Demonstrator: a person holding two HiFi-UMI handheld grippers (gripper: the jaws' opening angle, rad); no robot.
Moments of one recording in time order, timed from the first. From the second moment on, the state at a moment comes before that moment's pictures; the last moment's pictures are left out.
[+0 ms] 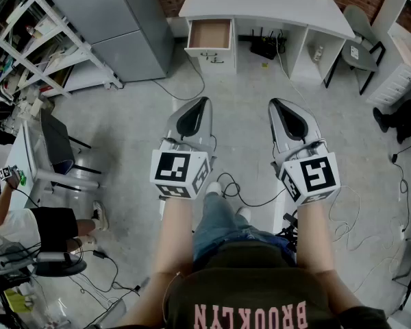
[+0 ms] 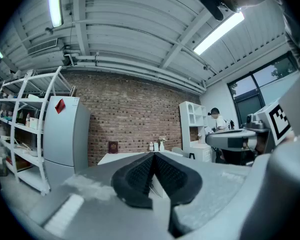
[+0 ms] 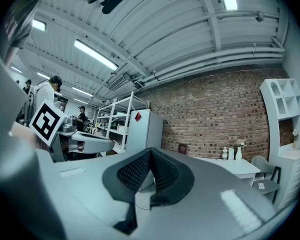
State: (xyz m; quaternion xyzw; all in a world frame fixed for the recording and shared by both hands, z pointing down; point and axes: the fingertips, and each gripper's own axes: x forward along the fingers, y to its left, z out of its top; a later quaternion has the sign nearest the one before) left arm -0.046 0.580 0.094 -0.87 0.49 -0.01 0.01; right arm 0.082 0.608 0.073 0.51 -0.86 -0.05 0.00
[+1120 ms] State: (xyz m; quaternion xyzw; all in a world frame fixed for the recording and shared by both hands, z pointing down) left arm -0.068 0.368 0.118 -0.90 0.43 -0.06 0.02; right arm 0.059 0.410 0.092 0.54 -0.84 -0.01 0.02
